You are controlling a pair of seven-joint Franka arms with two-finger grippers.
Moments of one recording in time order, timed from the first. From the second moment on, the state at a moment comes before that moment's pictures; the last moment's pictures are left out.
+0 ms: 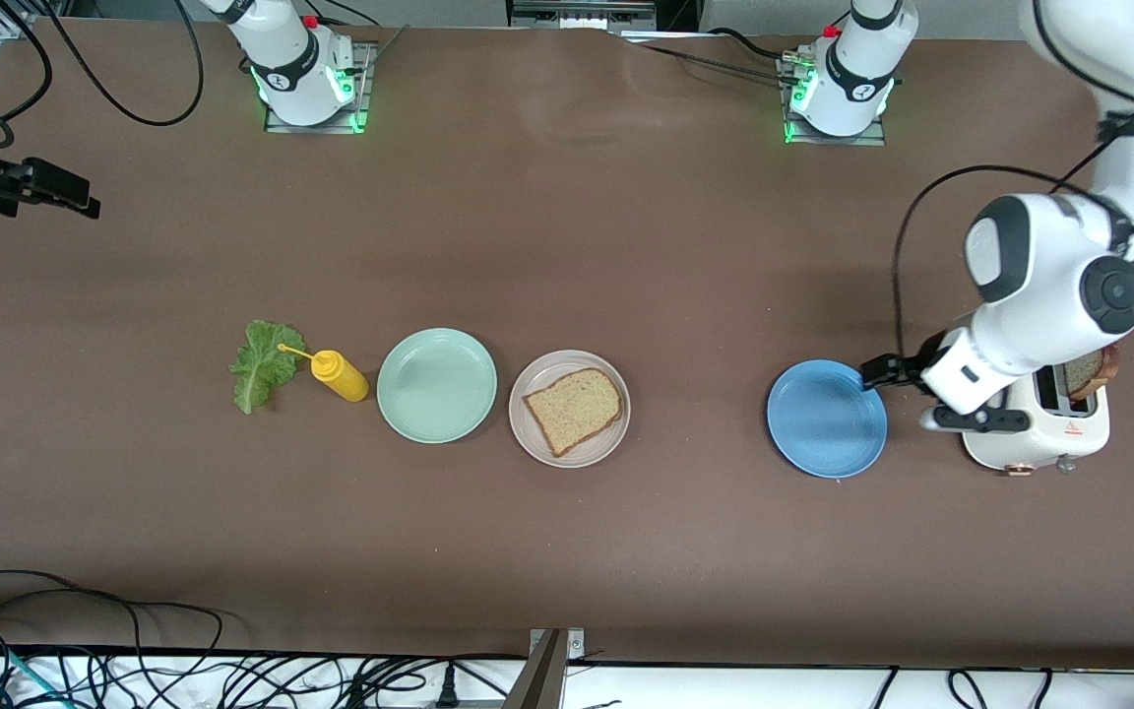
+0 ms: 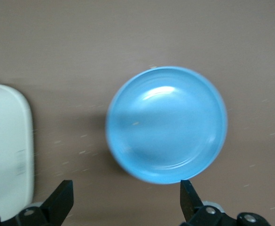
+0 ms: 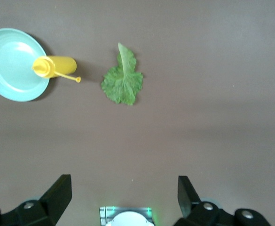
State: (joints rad) left arm -0.14 0.31 0.14 -1.87 -0.08 2.12 0.07; right arm 0.00 0.01 -0.07 -1.64 0.00 1.51 -0.05
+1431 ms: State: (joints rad) left arm -0.11 0.07 0.17 -1.70 0.05 1.61 0.07; right arm -0.01 0.45 -0.07 -1.78 0.05 2.15 -0.05
